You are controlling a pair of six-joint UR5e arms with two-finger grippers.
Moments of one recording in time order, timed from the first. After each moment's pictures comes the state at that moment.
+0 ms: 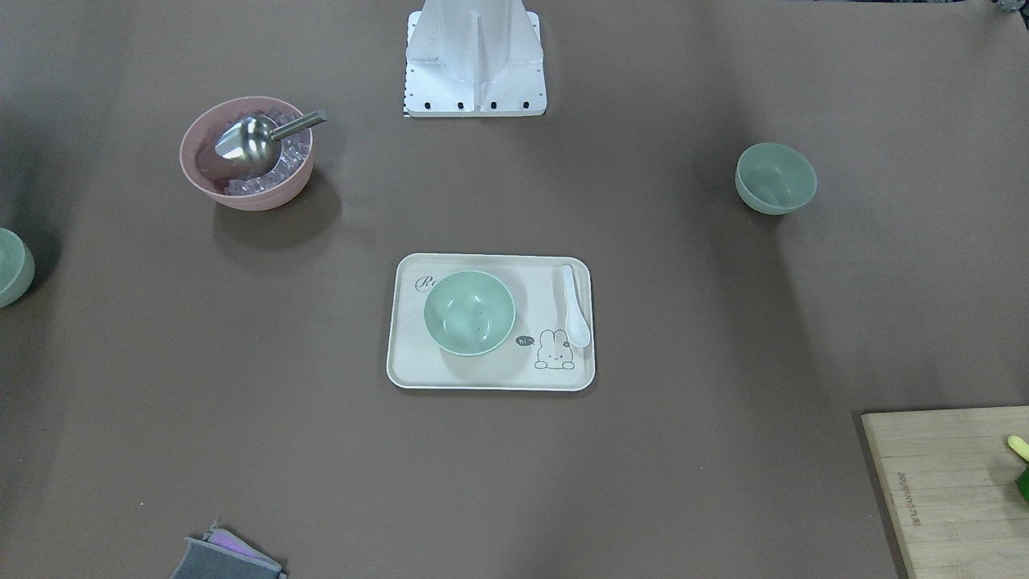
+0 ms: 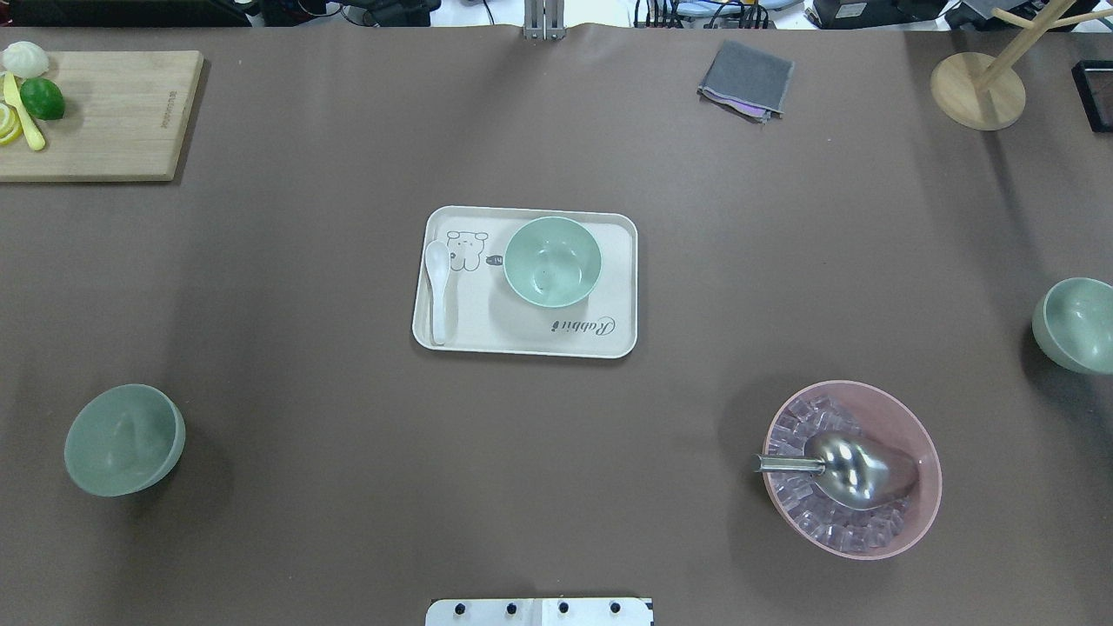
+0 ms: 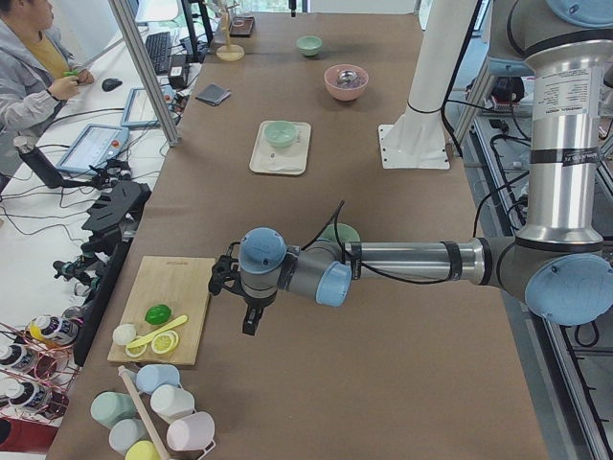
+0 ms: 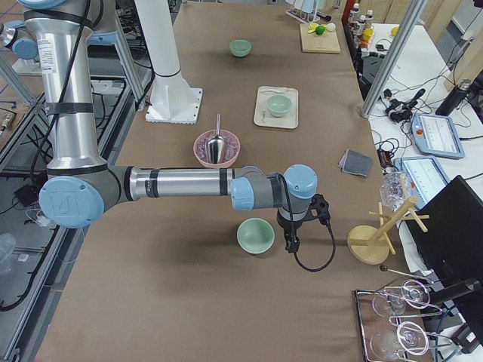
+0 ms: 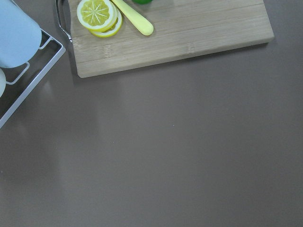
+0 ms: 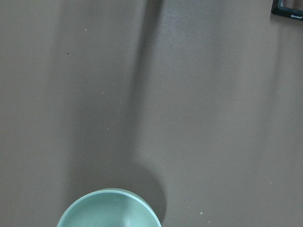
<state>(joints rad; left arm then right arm) -1.53 -1.52 -1.59 -1.90 -2.40 -0.04 1.49 -1.51 1.56 -1.51 2.34 -0.07</state>
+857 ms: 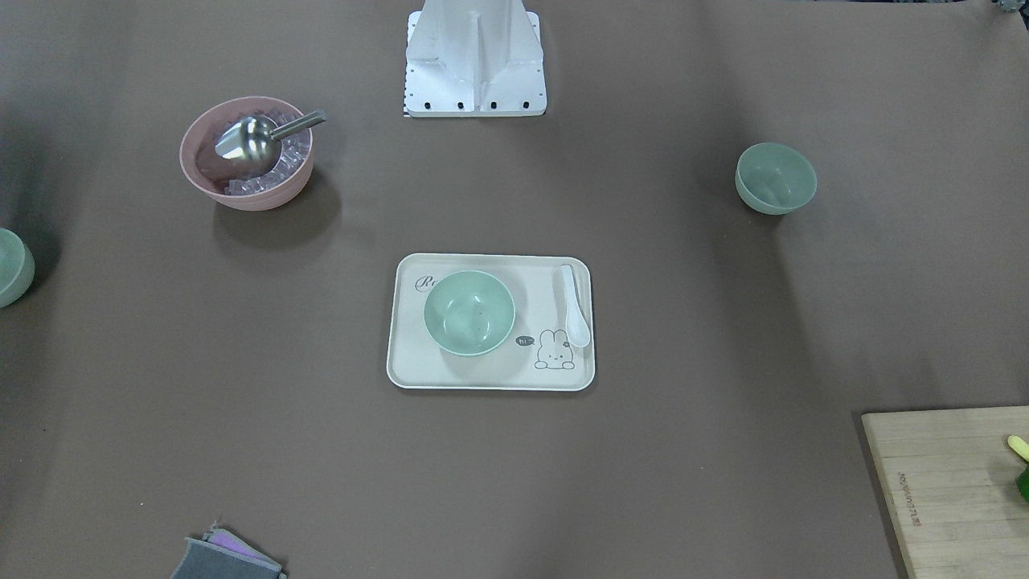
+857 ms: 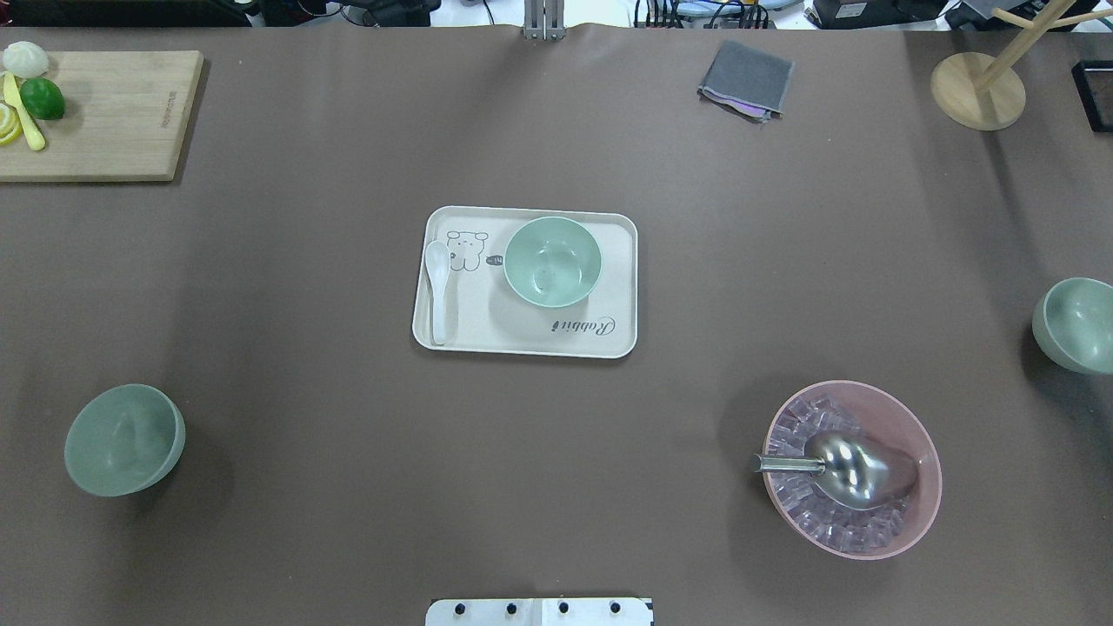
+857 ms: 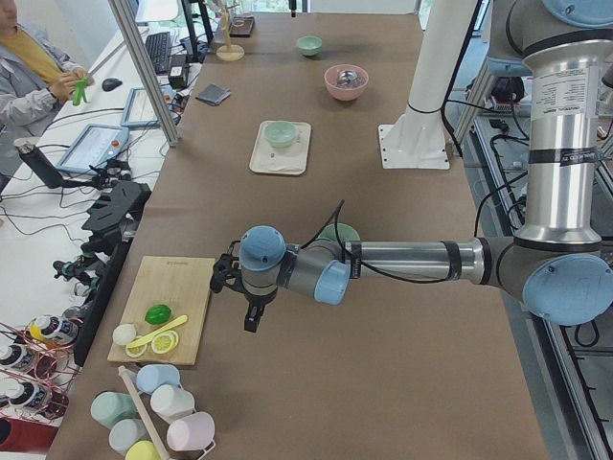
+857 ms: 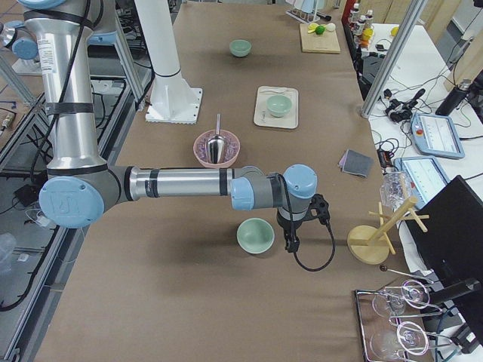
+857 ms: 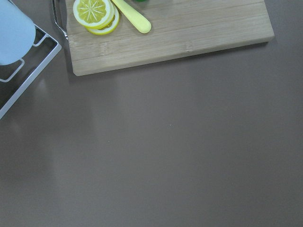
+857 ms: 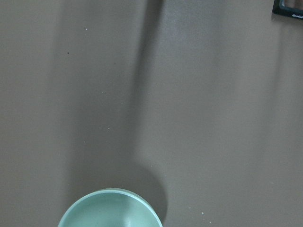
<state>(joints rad) -1.51 -1.51 -1.60 -1.90 -2.40 -0.07 1.49 -1.51 1.57 -1.51 2.34 -0.07</state>
